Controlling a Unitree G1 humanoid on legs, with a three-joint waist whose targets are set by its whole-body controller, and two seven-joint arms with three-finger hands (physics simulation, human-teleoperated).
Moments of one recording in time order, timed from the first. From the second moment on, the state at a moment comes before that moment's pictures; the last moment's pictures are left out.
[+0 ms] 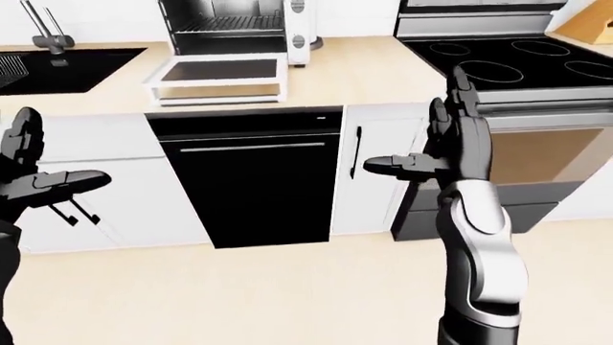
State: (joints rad) left arm -0.30 0.41 0.51 -0.56 -0.40 0.69 0.08; right arm -0.40 -0.34 -0.33 -0.38 0.29 0.60 -0.04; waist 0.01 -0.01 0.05
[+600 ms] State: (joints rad) left arm -0.29 0.40 0.50 -0.57 -0.41 0.69 0.08; right arm -0.41 -0.34 -0.34 -0.39 0.29 0.61 -0.04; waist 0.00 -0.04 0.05
